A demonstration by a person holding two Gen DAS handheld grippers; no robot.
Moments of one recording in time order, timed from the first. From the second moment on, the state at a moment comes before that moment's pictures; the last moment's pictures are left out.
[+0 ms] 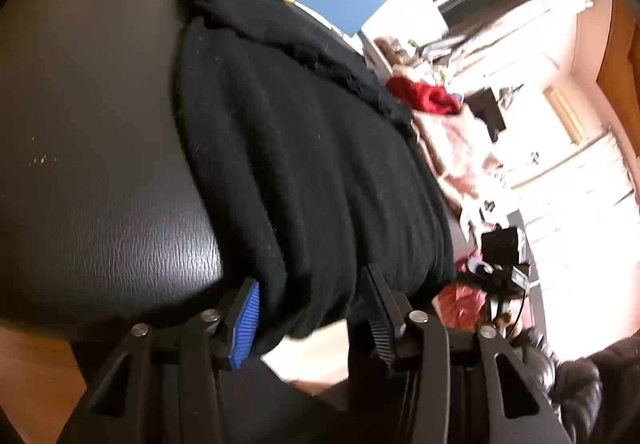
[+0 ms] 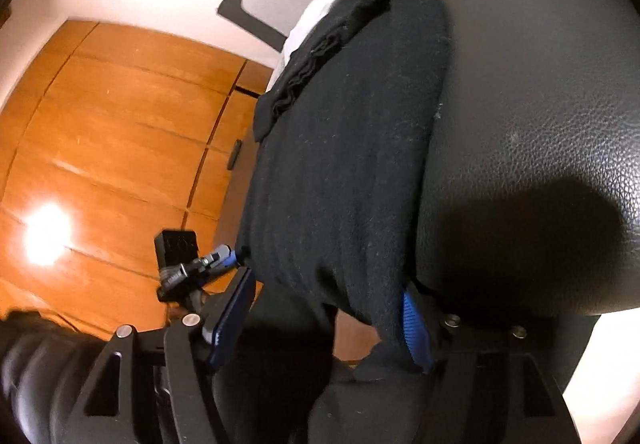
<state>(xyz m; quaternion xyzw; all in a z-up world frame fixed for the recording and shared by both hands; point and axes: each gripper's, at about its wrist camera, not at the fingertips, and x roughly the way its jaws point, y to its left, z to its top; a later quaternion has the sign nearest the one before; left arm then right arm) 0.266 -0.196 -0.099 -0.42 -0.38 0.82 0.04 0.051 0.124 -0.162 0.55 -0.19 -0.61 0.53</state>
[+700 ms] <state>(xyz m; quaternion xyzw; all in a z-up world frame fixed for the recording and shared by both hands) 0.246 -0.234 -0.048 -0.32 -0.42 0.83 0.16 0.034 0.108 -0.128 0.52 -0.23 -0.62 0.55</state>
